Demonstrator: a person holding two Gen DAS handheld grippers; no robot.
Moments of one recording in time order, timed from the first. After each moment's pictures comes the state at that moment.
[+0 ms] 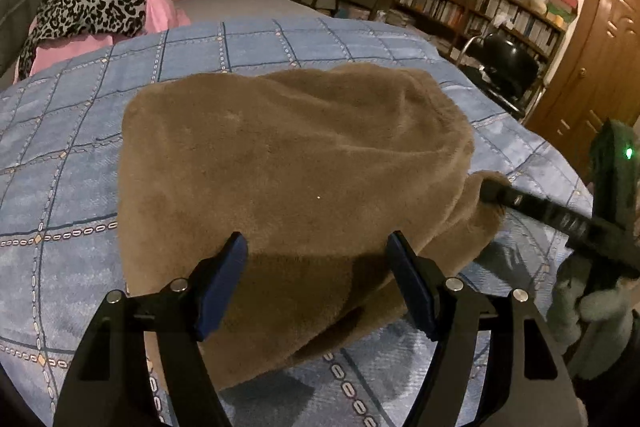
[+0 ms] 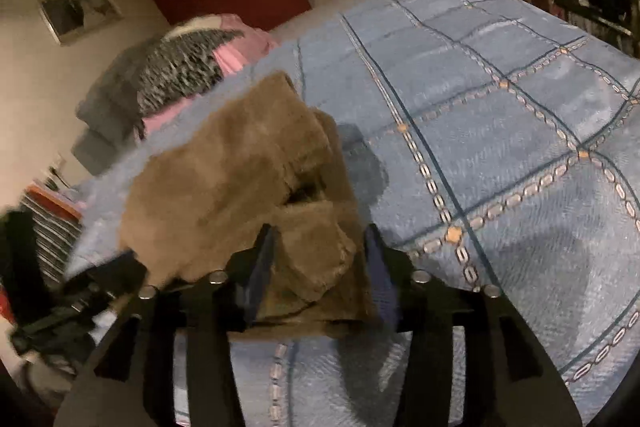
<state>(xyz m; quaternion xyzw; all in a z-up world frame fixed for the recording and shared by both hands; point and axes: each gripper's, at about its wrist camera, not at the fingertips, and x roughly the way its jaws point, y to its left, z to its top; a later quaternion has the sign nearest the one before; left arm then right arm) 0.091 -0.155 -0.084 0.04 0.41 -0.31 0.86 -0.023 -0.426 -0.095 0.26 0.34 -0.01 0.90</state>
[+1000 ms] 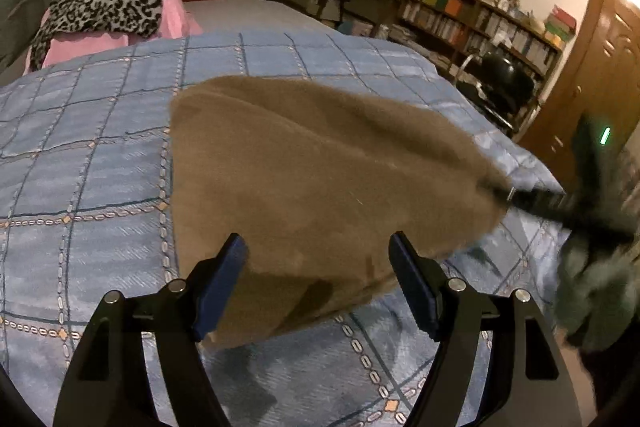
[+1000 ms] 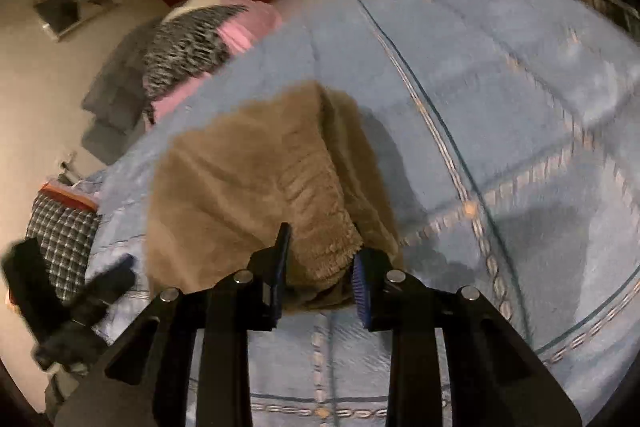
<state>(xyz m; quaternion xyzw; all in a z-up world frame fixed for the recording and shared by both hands) 0.074 -0.109 -0.059 0.01 0.40 -0.30 0.86 -0.021 -0.419 -0.086 0.29 0.41 0.00 0.87</state>
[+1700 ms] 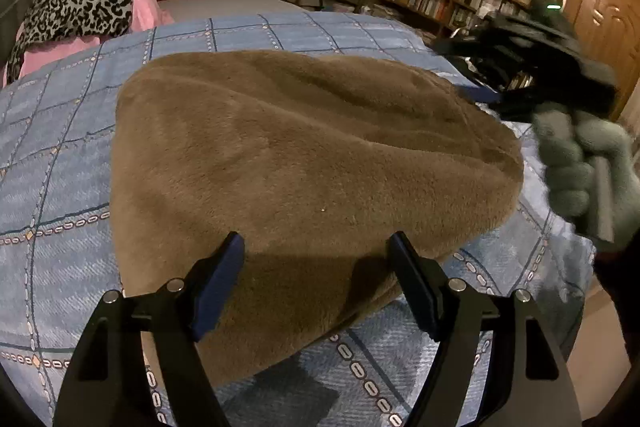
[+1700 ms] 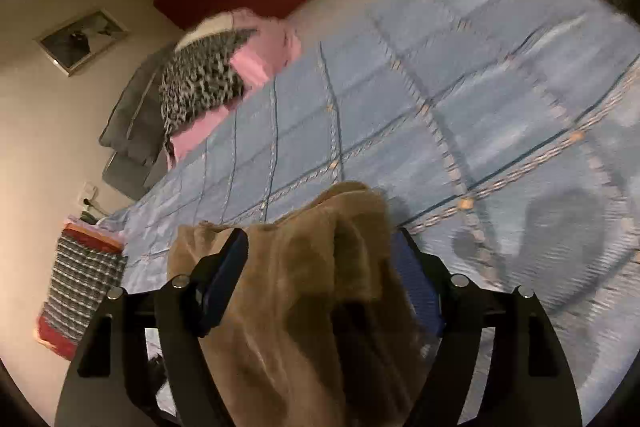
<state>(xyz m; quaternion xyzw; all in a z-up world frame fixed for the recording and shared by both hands) 0.083 -0.145 -0.098 0.05 0.41 -0.33 0.85 0.091 -0.458 -0.071 0.34 0.39 0.05 0.85</state>
